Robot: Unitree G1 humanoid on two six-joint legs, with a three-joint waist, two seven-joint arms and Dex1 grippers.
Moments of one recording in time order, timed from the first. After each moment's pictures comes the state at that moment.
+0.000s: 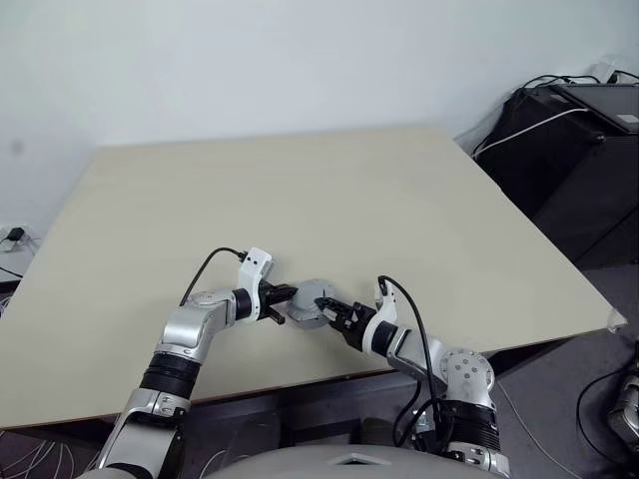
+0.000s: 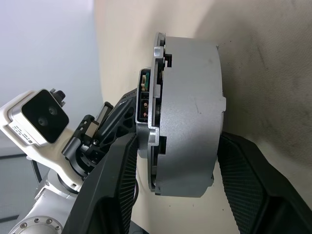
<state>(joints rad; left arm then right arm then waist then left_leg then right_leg) -0.28 0.24 -0.13 0.23 -0.24 0.65 -0.75 -0.06 0.08 -0.29 0.03 1.16 1.19 -0.07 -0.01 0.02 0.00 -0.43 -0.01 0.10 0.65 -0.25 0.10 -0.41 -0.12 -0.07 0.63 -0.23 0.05</state>
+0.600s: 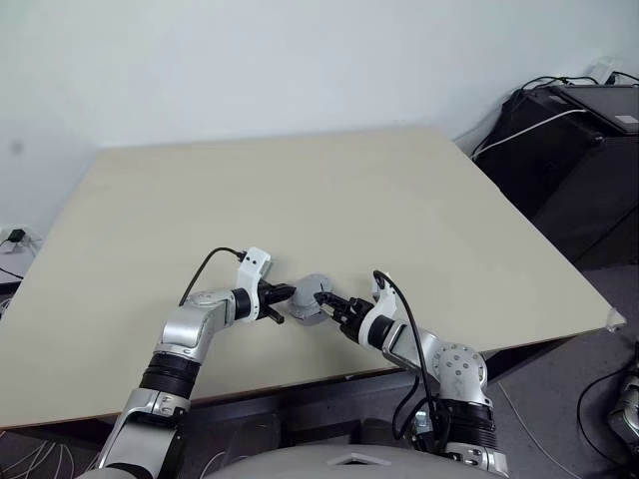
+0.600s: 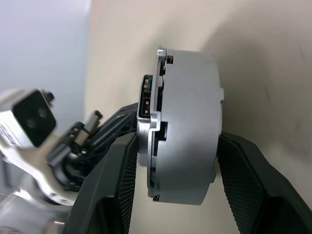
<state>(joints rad) -0.28 0.24 -0.13 0.23 -0.24 0.65 -0.74 -0.06 0.03 -0.14 -0.07 0.95 1.04 0.01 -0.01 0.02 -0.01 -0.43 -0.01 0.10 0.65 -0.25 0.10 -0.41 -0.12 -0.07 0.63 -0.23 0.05</state>
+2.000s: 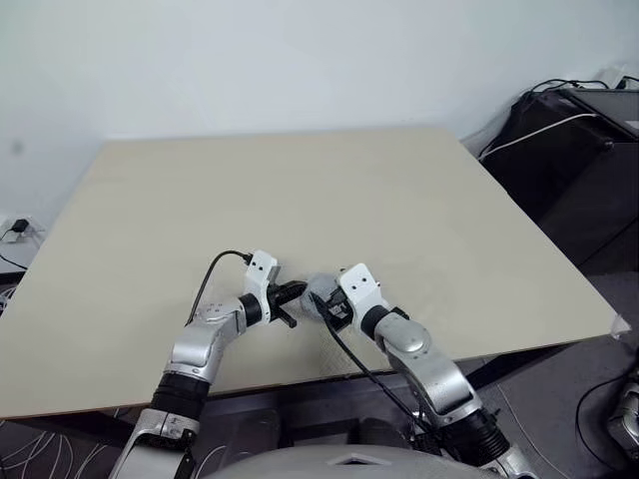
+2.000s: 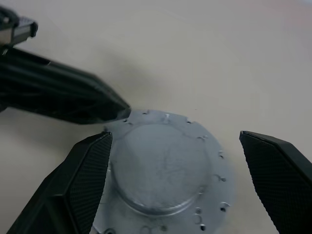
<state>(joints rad) -0.18 0.19 -0.12 0.17 -0.25 0.44 -0.68 -0.04 -0.22 0.41 -0.16 -0.03 0.42 0.23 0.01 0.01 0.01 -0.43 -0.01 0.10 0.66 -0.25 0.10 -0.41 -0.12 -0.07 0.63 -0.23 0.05</state>
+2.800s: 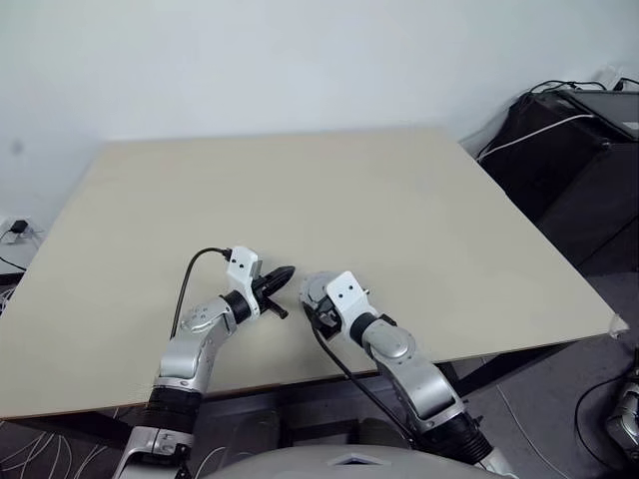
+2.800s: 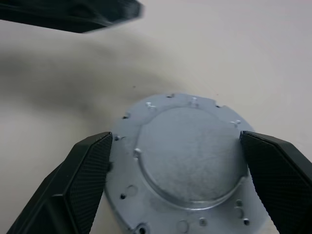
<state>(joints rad) -0.10 0.18 -0.06 0.07 -0.29 0.30 -0.64 -0.03 -0.13 0.38 -0.08 -0.07 0.42 0.23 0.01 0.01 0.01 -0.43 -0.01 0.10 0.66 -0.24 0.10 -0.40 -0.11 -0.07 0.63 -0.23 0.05</state>
